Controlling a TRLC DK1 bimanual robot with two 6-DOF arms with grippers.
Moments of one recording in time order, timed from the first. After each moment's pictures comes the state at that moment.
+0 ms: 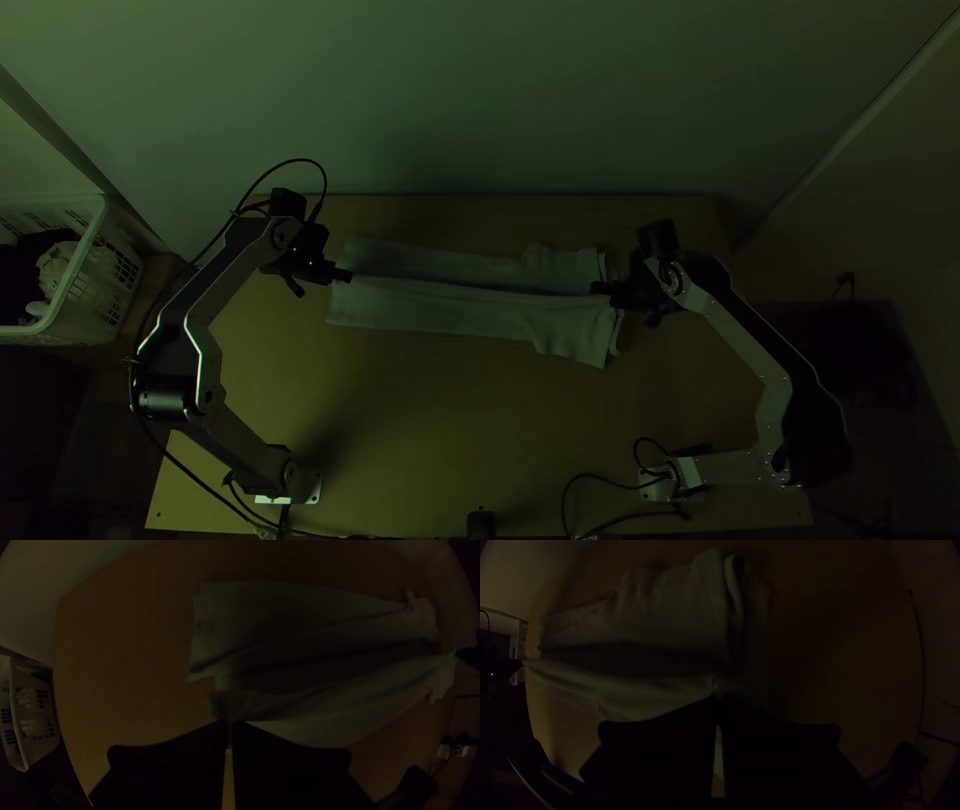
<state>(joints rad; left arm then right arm) -0.02 1.72 1.46 -0.89 0.03 0.23 0.23 1.52 1.16 -0.82 -0.10 0.33</state>
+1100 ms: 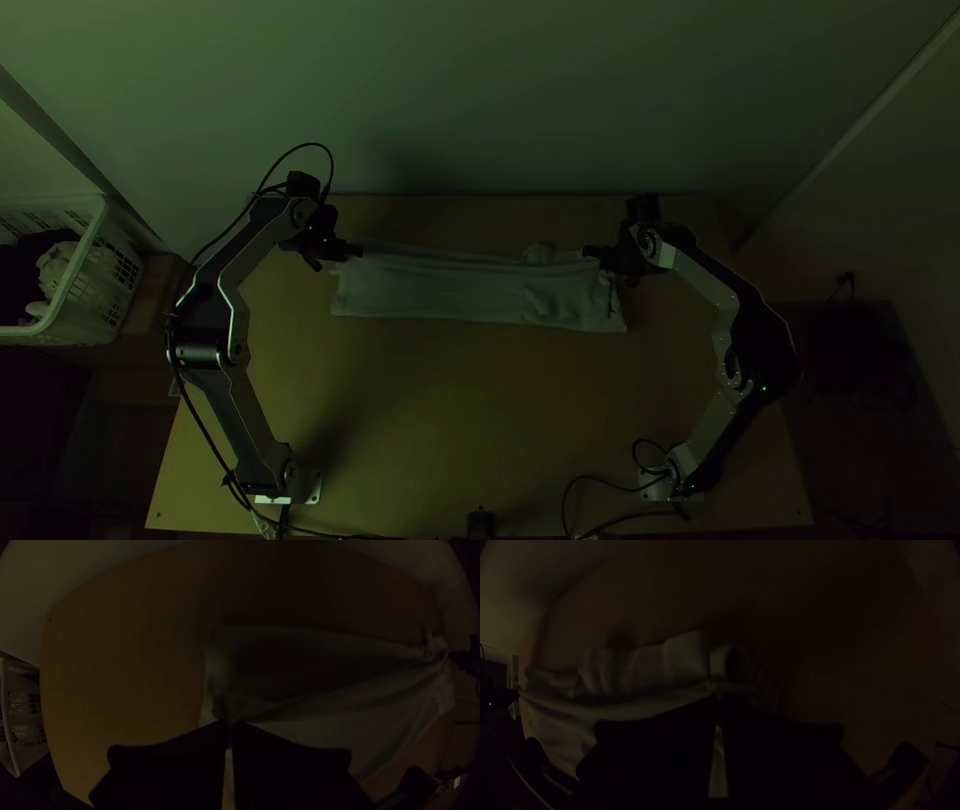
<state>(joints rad) -0.02 1.98 1.70 -0.84 0.03 0.15 0.16 1.90 1.40 -0.58 -0.09 0.33</state>
